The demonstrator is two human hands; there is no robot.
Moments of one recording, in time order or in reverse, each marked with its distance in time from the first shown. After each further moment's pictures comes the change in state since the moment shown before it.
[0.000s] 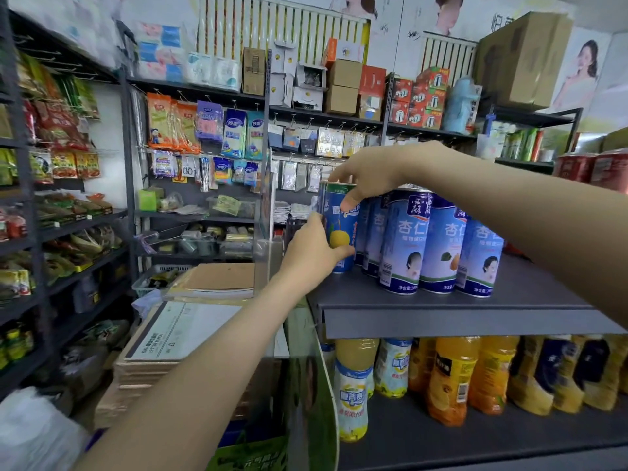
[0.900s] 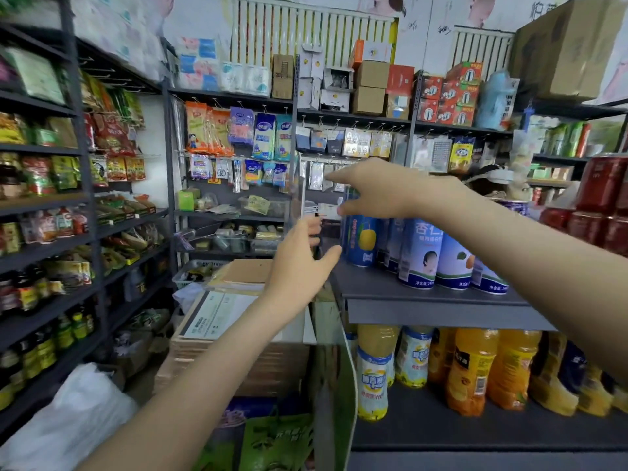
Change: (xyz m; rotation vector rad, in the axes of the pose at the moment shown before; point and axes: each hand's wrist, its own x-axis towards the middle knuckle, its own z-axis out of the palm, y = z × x) left_hand -0.074 0.017 -0.055 -0.049 0.172 0.036; right_hand -0.047 -0.047 -0.005 0.075 0.223 -0.091
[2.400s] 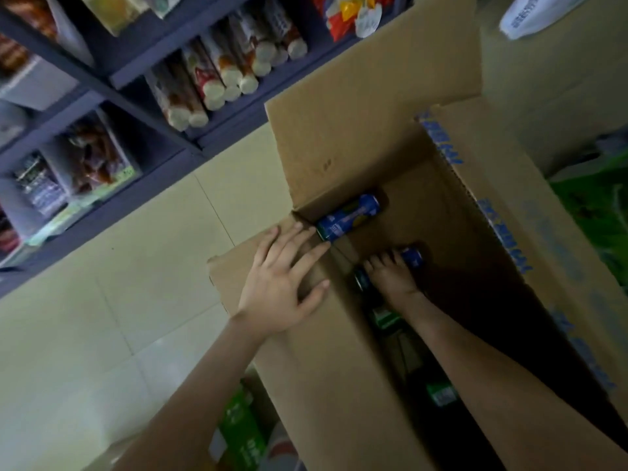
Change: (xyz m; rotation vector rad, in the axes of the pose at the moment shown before) left_hand -0.806 -0.318 -0.265 0.888 -0.212 -0.967; right_hand -0.363 -0.752 0.587 0.058 -0.824 -1.221
